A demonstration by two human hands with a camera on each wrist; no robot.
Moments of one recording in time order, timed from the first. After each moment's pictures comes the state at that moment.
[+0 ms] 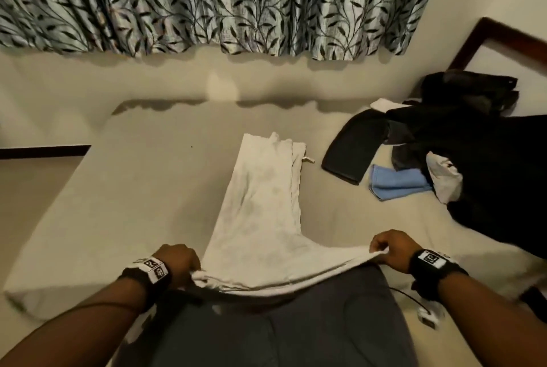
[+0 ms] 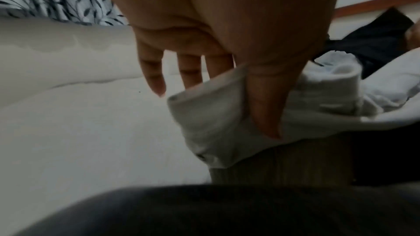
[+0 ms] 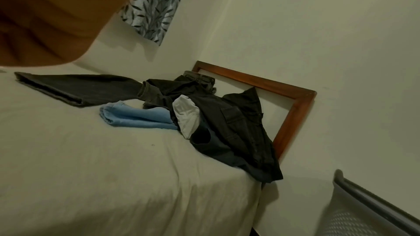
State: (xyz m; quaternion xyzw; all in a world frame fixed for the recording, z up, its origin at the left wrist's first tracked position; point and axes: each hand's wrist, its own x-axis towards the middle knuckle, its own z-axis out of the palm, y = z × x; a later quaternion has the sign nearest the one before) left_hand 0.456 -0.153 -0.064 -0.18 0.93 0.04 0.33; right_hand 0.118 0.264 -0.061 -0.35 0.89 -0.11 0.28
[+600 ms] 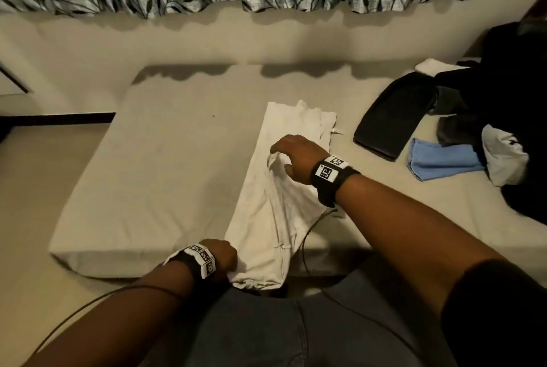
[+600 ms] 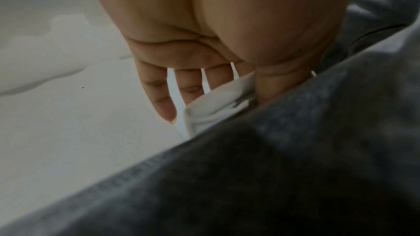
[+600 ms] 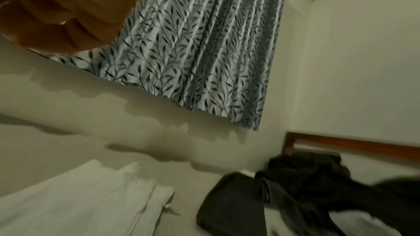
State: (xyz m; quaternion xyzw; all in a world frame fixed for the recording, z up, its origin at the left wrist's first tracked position) left_hand 0.438 -0.124 -0.101 -0.07 0.90 0.03 0.43; right_hand 0.157 -0.032 -0.023 -0.59 0.79 -0.14 0.12
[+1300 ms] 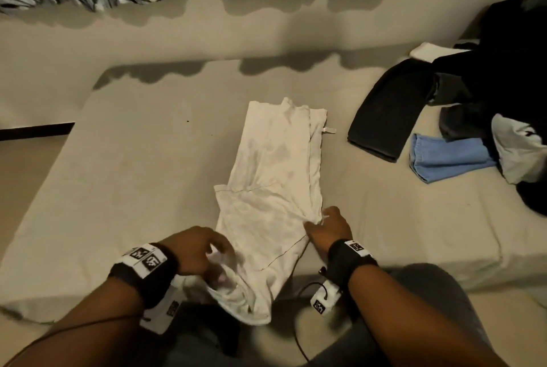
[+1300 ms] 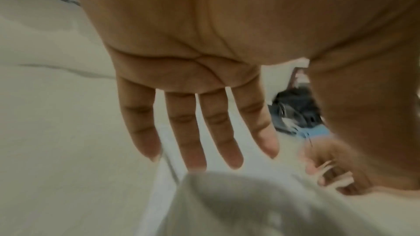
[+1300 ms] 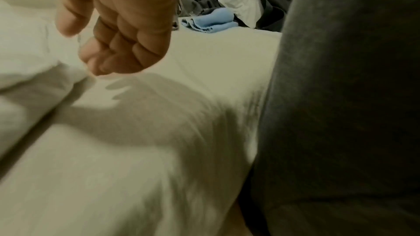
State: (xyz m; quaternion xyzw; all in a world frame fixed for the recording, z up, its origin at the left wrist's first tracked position) left_hand 0.377 -0.187 -0.082 -0.18 0.88 0.30 0.31; right_hand 0.161 0.050 -0.190 -0.08 0.87 -0.35 0.33
